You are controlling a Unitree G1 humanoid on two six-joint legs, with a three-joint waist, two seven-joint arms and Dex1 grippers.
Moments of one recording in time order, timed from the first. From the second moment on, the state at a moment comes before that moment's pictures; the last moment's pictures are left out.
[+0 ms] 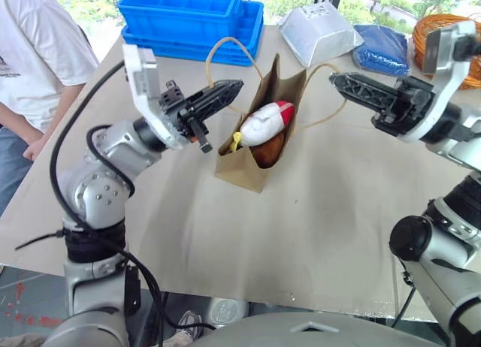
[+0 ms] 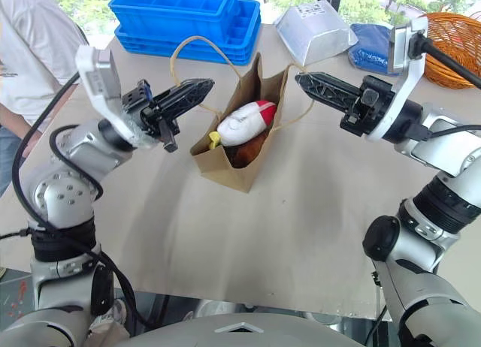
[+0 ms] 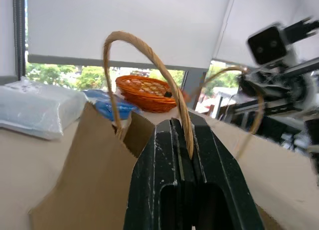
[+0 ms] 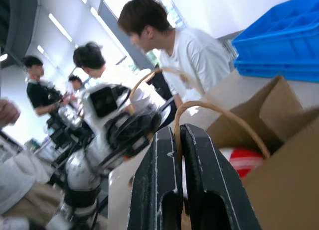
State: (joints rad) left arm -0.58 0.59 0.15 -0.23 -0.84 0.59 -0.79; right arm -0.75 -0.35 -0.64 -0.31 1.53 1.52 0.14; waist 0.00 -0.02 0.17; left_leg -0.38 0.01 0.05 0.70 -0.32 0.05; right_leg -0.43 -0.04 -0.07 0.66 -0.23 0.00
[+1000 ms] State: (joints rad) left arm -1.22 0.50 0.01 0.75 -0.39 0.16 -1.32; right arm -0.62 -0.77 -0.19 -0.48 1.92 0.91 -0.17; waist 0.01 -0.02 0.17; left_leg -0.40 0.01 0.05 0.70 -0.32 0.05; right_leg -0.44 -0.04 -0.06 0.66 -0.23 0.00
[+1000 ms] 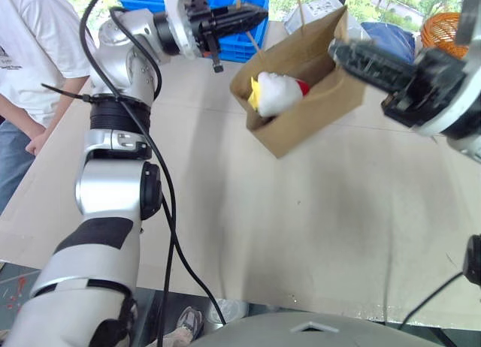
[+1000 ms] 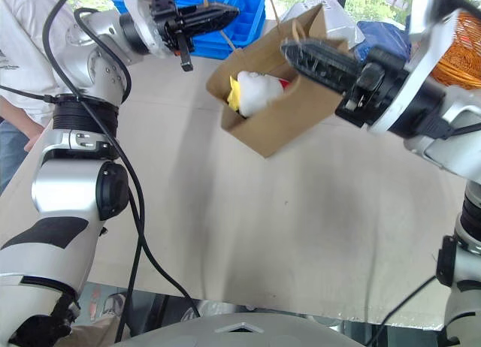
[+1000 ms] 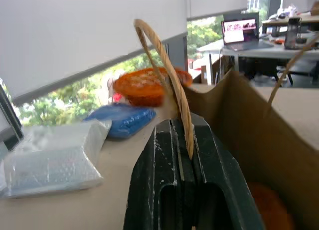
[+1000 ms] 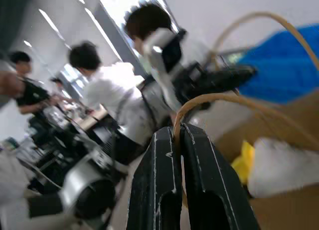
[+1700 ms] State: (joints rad) left arm -0.94 0.58 0.12 0.45 -0.46 0.53 -1.22; right arm -0.64 -0.67 -0.10 -0.37 1.62 0.83 -0.13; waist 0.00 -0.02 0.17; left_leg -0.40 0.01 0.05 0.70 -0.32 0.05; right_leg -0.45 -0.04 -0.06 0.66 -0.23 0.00
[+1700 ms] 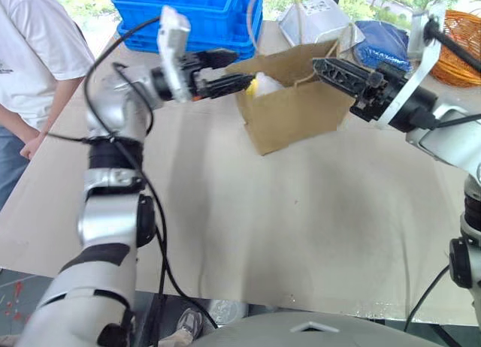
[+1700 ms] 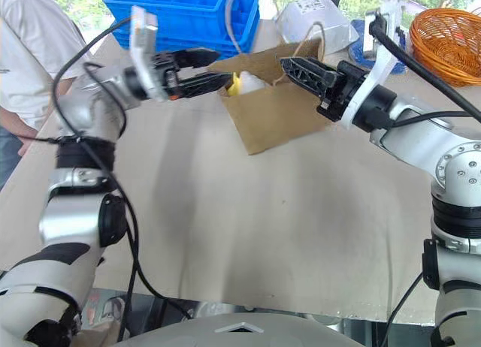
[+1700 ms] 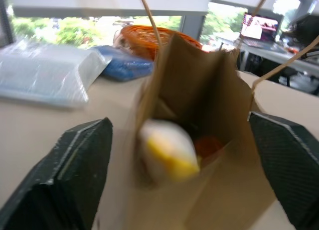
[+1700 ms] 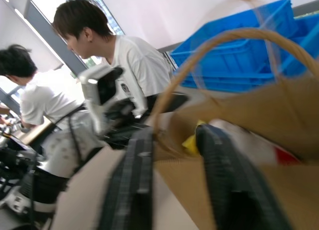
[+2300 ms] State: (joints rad) left arm -0.86 0.56 0.07 0.43 -0.49 0.57 -1.18; right arm -0.36 -0.89 -0.13 -0.50 1.22 0.85 0.41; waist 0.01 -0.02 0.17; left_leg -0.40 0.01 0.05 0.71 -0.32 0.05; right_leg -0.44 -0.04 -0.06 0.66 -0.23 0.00
